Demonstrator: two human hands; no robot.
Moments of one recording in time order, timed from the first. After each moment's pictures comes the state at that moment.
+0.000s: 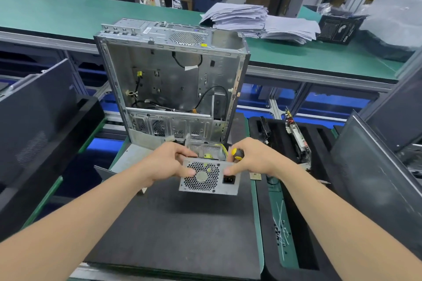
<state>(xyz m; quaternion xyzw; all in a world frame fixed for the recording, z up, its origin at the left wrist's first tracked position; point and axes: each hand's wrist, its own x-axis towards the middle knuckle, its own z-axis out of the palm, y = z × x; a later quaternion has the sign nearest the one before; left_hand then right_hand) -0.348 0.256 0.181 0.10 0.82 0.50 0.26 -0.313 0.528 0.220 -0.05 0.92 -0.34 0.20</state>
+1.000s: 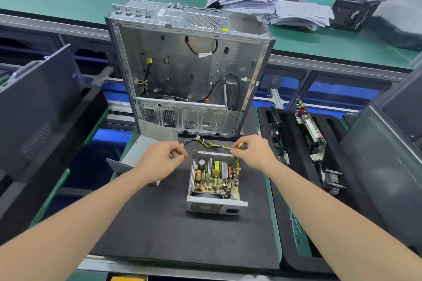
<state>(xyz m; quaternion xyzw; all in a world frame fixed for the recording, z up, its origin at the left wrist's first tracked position) -0.364 0.200 0.130 0.15 0.91 0.37 0.12 -0.340 0.493 0.145 0.11 0.94 -0.31 0.05</state>
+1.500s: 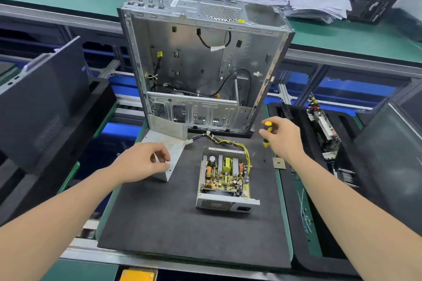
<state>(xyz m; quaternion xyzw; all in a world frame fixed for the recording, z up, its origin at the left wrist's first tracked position) -0.371 0.124 0.127 0.18 0.92 0.30 0.17 -0.350 0.526 0.152 0.14 0.94 -0.30 -0.11</state>
